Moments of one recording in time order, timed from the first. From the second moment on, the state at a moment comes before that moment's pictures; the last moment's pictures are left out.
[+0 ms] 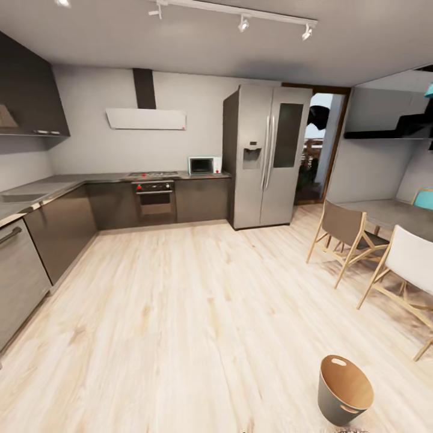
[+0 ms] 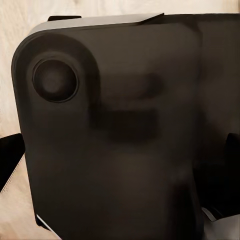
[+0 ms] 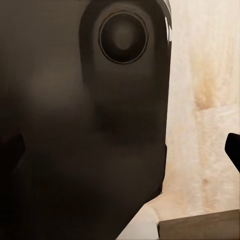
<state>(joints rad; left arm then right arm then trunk) -0.02 -0.06 0.00 -0.03 -0.01 -0.03 0.00 0.00 -0.02 -0.01 0.00 -0.01 0.00 0.04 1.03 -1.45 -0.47</state>
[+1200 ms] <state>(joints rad) -0.02 -0.07 0.00 -0.03 -0.01 -0.04 -0.01 0.00 -0.03 0.00 0.00 0.00 0.00 0.08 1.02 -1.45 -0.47</state>
